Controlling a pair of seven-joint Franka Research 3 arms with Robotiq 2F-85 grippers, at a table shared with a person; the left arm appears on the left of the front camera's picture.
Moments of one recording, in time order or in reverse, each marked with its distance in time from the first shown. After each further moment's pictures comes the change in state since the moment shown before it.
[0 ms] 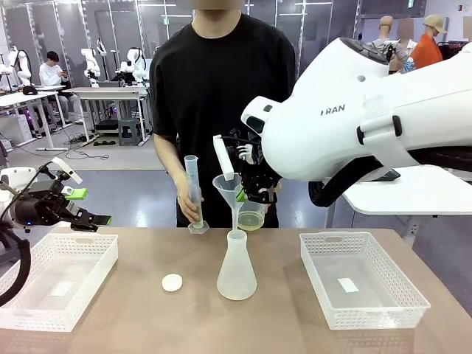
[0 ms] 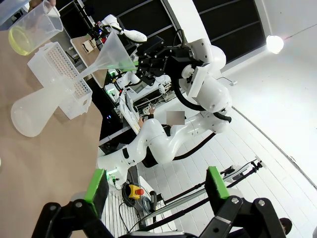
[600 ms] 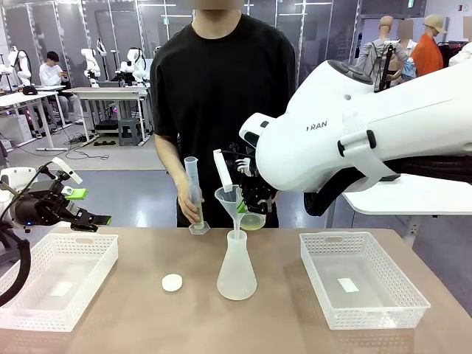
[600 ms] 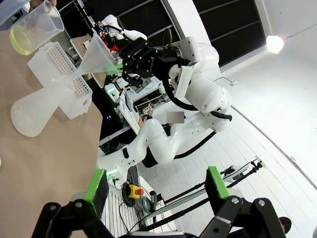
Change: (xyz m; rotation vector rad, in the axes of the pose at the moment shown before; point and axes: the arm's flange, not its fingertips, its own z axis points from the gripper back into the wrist) left arm 0.000 0.000 0.000 0.000 0.000 0.000; right arm -0.012 0.005 -0.030 0.040 0.011 -0.031
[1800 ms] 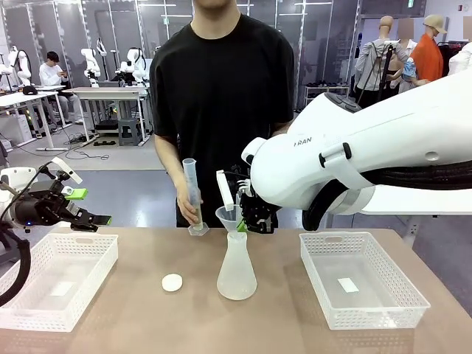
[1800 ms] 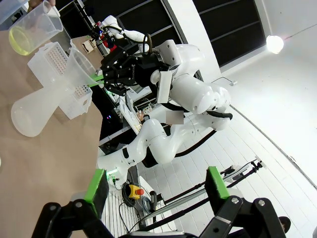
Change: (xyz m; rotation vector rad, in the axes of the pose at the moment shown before) left arm 0.000 0.000 0.000 0.000 0.000 0.000; right arm -0.016 0.019 -0.039 0.046 -0.036 -0.041
